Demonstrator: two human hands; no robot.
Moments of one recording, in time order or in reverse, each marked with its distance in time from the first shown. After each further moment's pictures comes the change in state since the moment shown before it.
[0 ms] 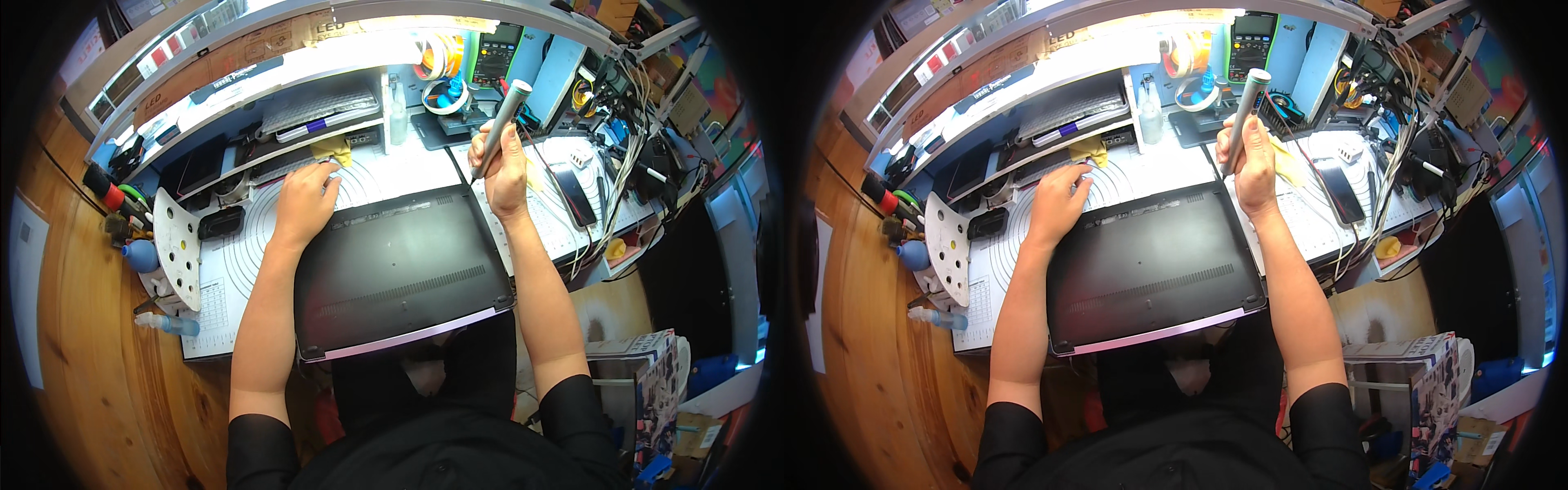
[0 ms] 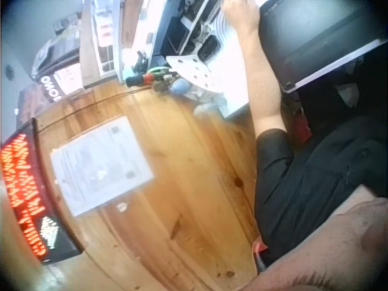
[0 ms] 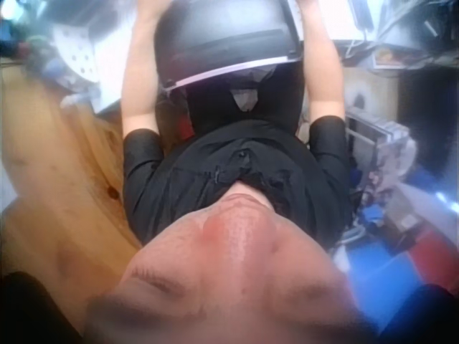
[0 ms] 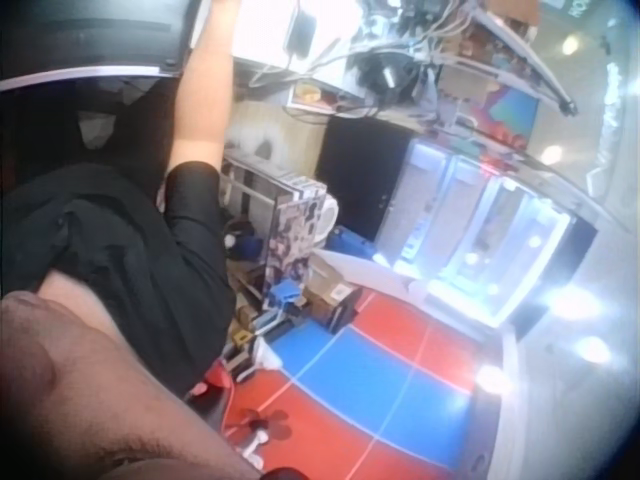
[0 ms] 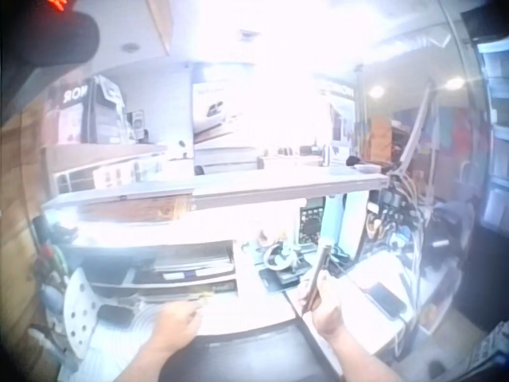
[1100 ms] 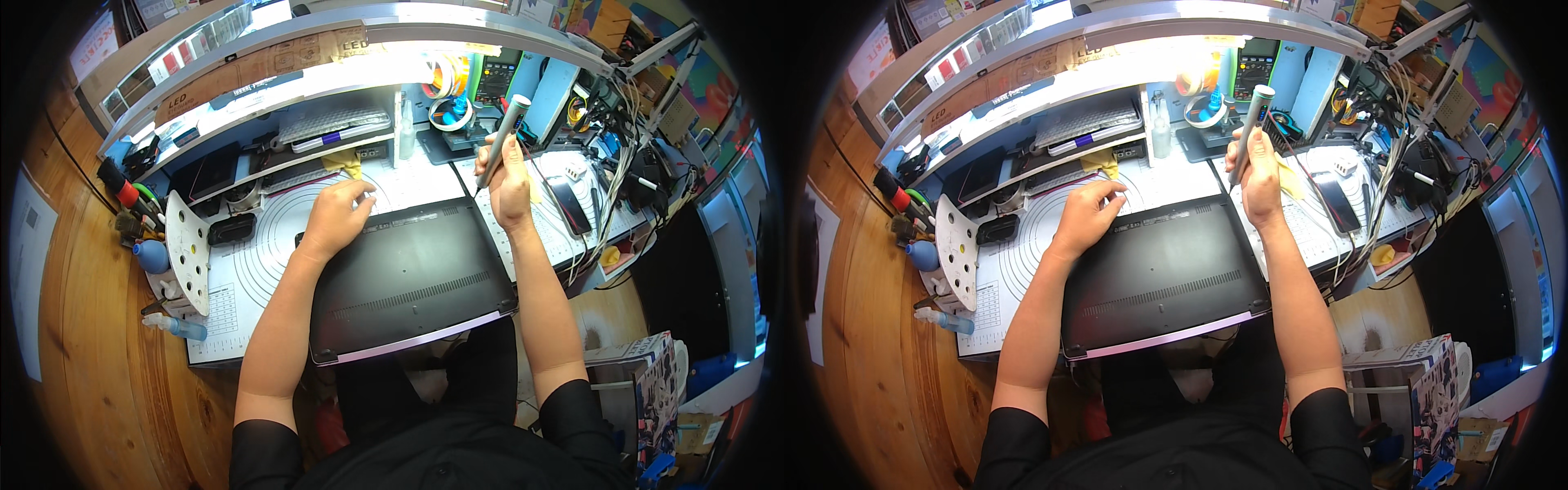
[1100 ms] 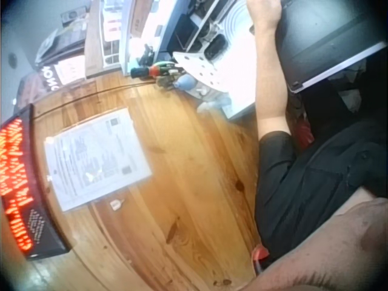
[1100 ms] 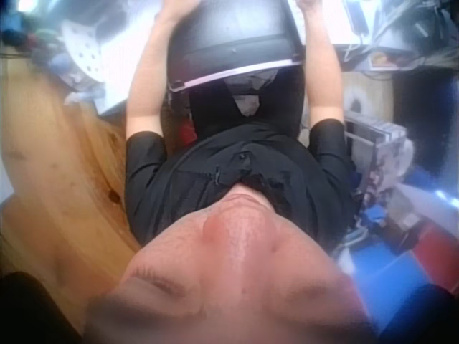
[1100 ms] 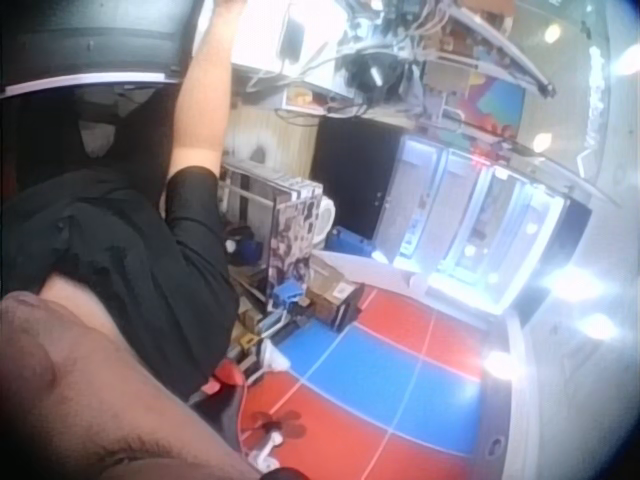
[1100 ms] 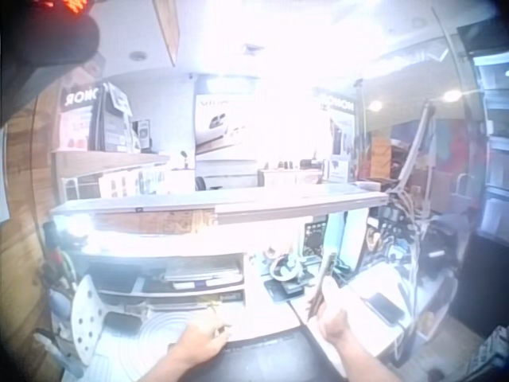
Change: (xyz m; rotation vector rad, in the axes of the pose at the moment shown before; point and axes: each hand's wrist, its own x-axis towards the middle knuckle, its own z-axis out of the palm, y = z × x) left_hand 0.000 0.020 0.003 -0.229 -0.082 0.016; right_hand 0.000 -0.011 0.011 -0.040 0.046 0.042
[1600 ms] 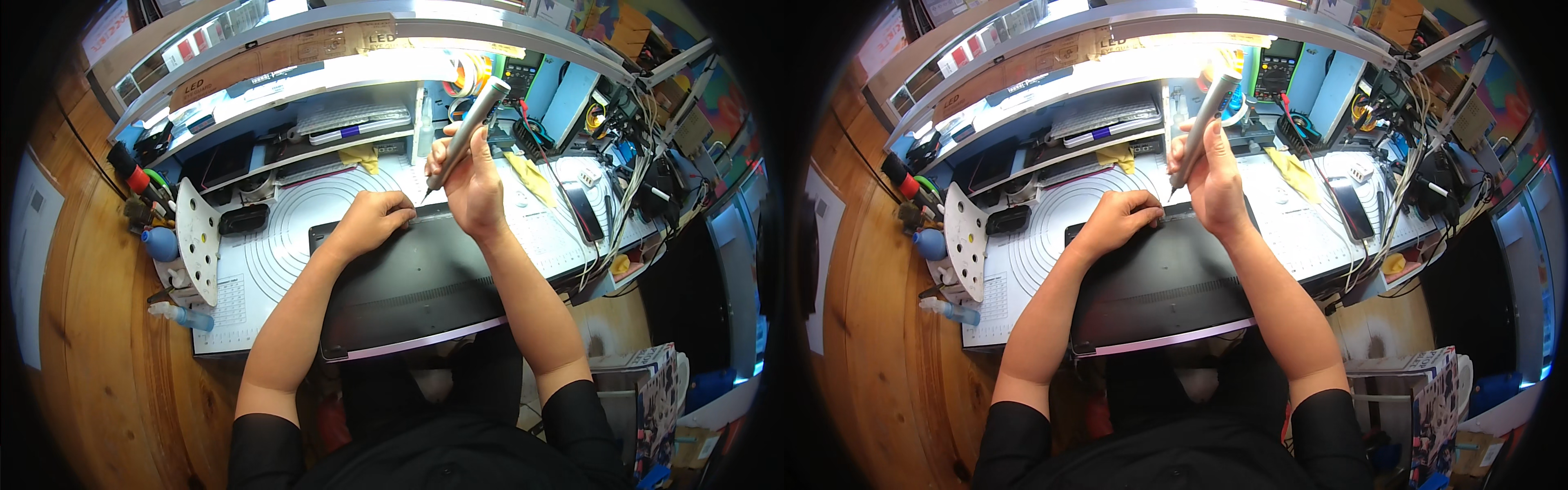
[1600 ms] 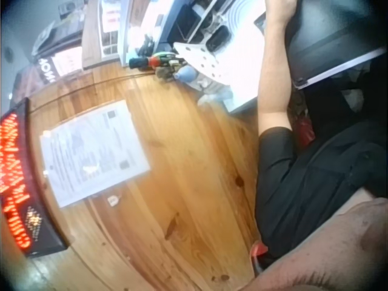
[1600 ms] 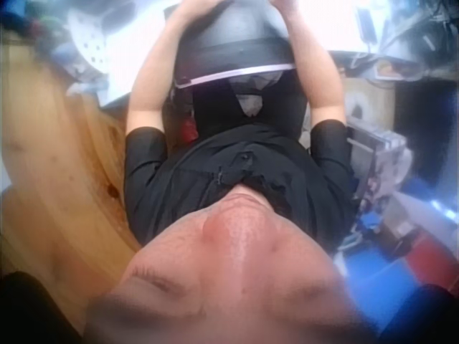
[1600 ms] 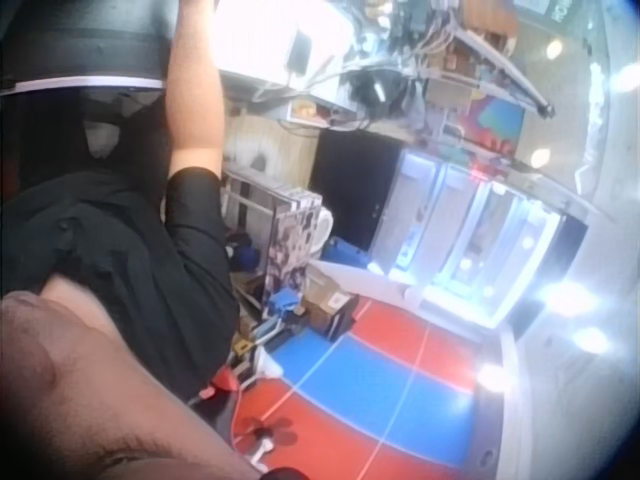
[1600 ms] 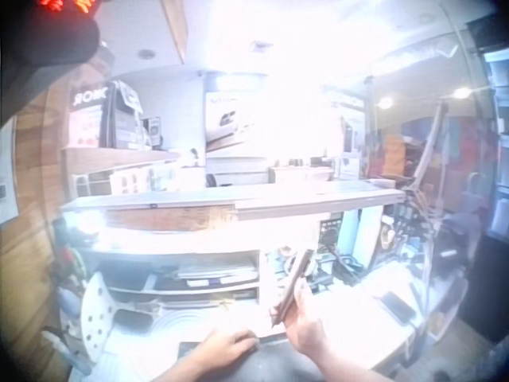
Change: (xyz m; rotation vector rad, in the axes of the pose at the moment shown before) left_hand -0.001 0.023 0.003 -0.341 -0.355 -0.238; right_hand -0.010 0.010 0.097 0.399 -0.182 0.115
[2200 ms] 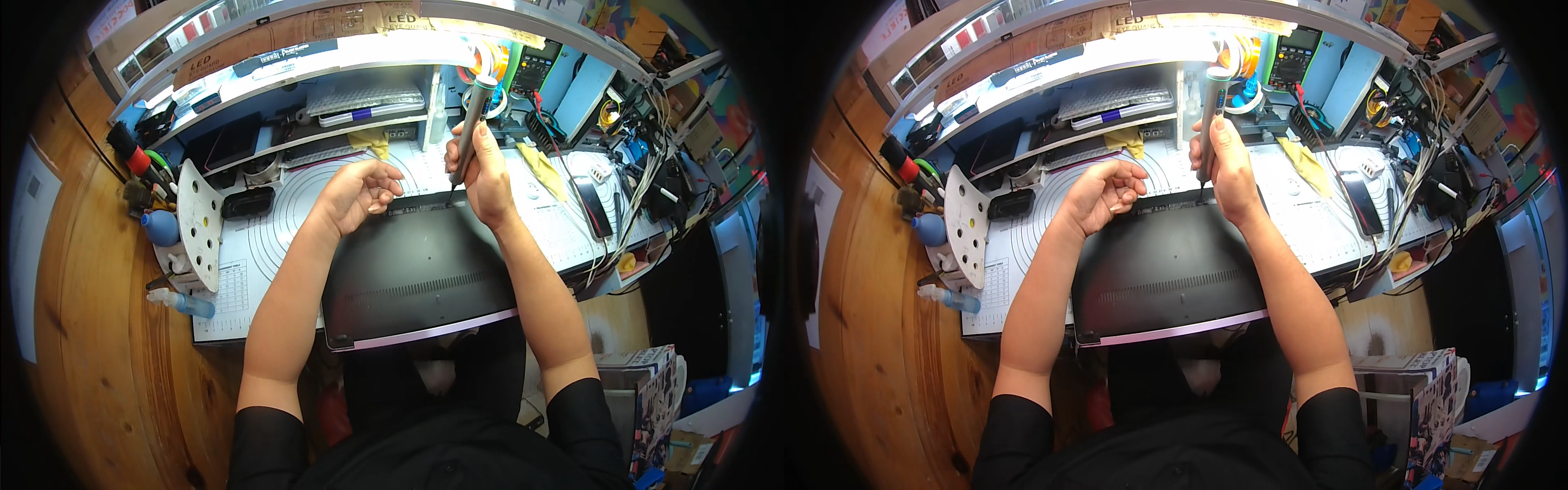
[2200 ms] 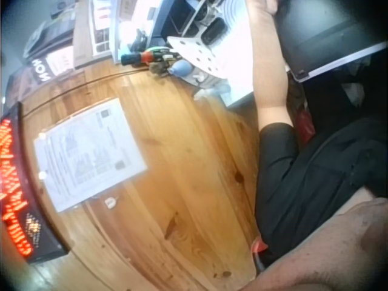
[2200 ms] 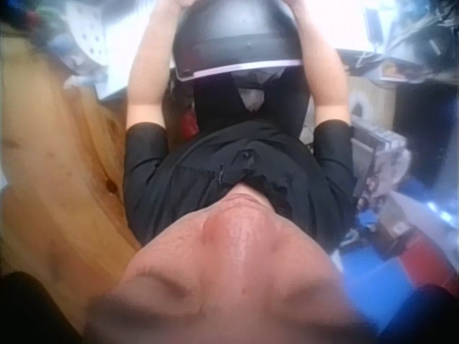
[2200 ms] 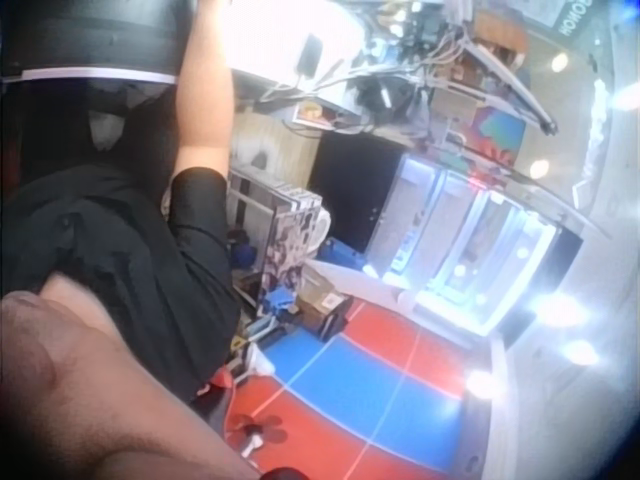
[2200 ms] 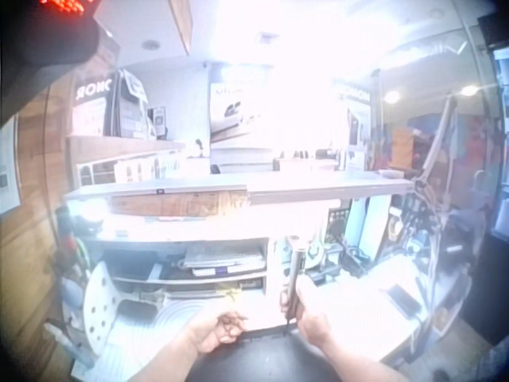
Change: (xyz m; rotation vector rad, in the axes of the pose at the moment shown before) left_hand 0.003 -0.012 -0.033 -1.017 0.053 -0.472; right_hand -0.001 0.006 -0.025 -0.360 0.041 0.056
